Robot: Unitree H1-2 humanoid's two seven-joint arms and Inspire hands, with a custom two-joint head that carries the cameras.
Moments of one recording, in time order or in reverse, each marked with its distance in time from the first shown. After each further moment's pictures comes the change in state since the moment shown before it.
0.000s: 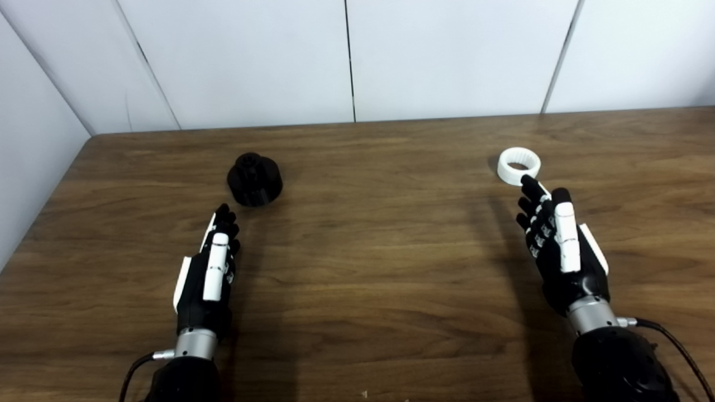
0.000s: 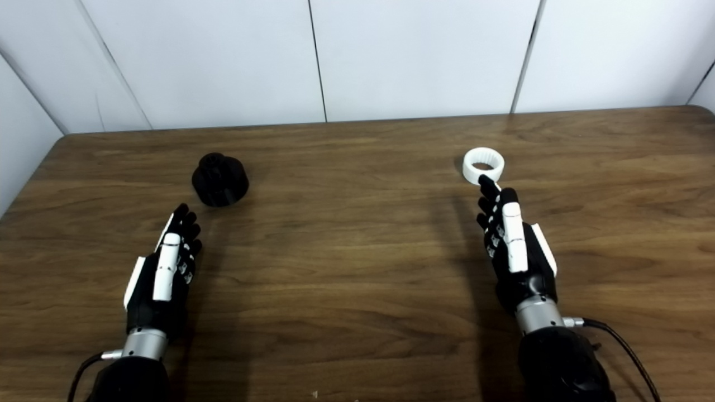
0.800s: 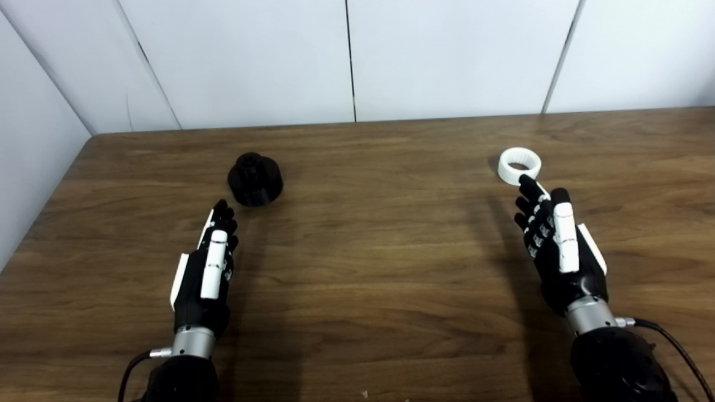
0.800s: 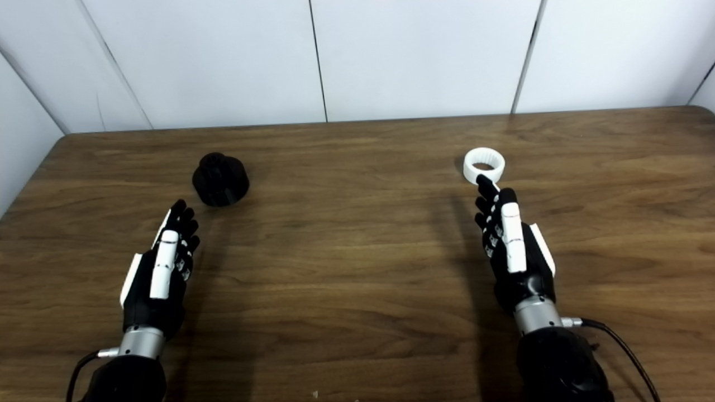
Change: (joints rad) left arm 0.000 0.011 -0.006 -0.020 0.021 0.014 -0.009; right arm 0.000 0.003 -0.001 0.005 0.011 -0.003 0.000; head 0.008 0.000
